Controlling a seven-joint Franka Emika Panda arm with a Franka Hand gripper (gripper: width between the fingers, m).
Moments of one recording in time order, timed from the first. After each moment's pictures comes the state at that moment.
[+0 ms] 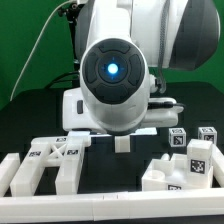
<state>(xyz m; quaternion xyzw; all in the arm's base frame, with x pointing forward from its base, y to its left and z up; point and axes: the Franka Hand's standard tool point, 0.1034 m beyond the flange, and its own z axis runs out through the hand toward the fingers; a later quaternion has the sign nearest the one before) 0.473 -0.009 0.042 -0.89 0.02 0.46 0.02</state>
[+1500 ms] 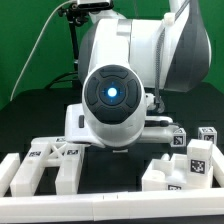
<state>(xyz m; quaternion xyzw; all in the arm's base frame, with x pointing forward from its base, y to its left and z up) 0.453 -0.012 0.012 -0.89 0.04 0.46 0.01</state>
